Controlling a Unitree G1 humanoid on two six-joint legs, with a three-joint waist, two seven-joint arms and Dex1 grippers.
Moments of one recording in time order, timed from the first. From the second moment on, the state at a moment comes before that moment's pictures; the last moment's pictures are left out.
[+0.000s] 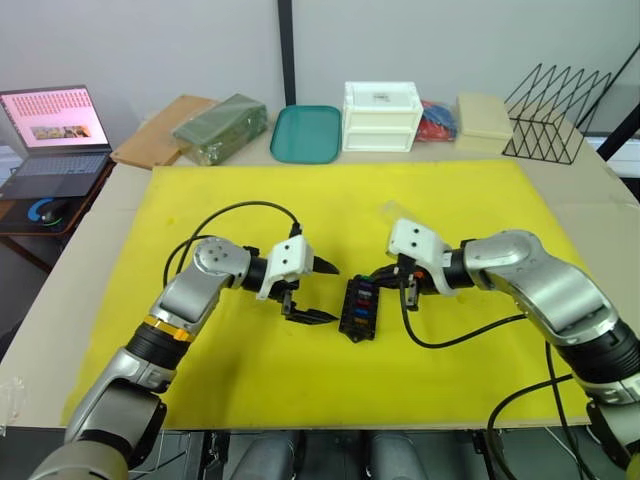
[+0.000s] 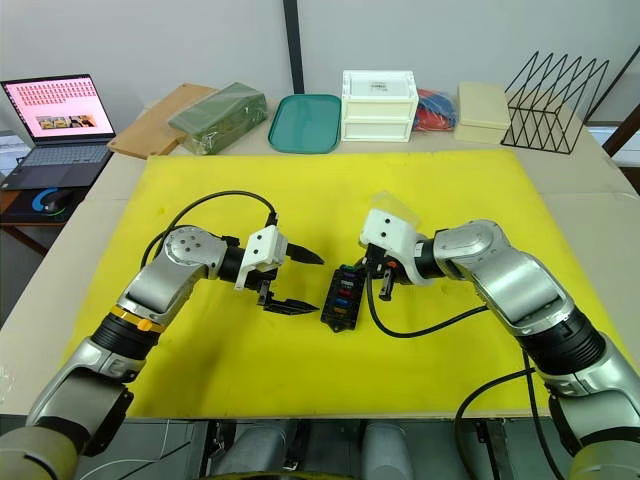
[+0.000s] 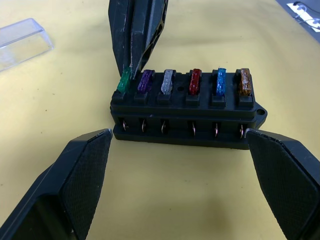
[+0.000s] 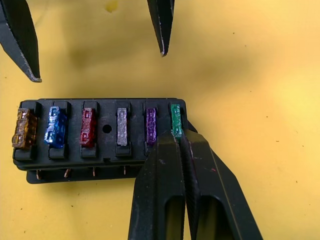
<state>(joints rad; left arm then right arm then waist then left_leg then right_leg) -0.63 0.49 -0.34 0.10 -0.22 0.21 -1.28 -0.62 -0.86 0.33 -0.33 0.33 0.84 0.95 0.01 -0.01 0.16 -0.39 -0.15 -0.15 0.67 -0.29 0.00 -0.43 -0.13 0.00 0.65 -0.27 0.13</state>
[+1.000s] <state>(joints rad) -0.61 0.49 -0.34 0.09 -0.21 0.21 -1.26 -0.67 -0.83 0.25 -0.37 0.40 0.93 0.99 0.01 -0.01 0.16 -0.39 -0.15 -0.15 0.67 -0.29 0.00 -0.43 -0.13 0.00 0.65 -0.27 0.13</state>
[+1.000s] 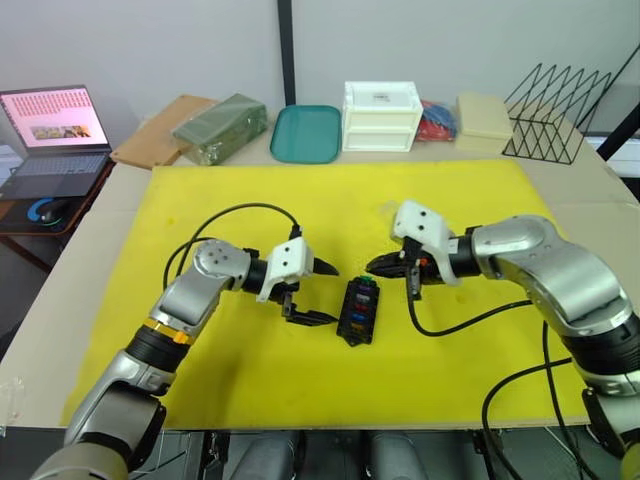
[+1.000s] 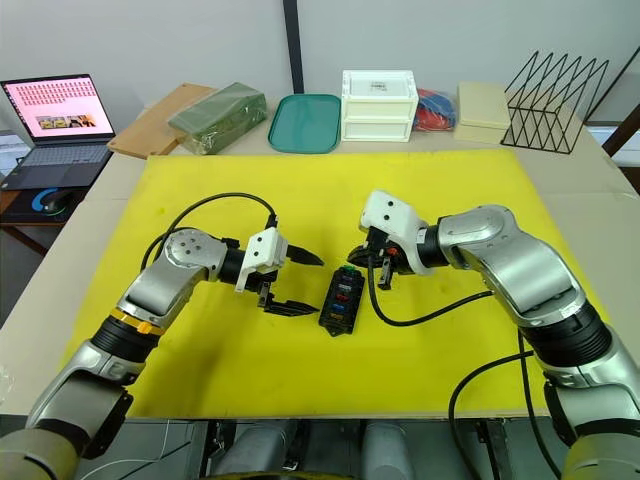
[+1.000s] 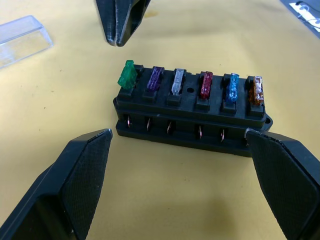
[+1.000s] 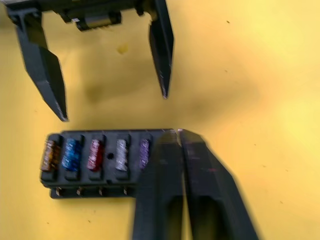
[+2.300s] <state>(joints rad) -0.60 0.50 -0.34 0.08 -0.21 0.21 -1.26 -0.59 -0.78 0.24 -0.28 0.35 0.85 0.95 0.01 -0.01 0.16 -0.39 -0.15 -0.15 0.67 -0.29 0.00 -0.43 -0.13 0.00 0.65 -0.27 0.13</state>
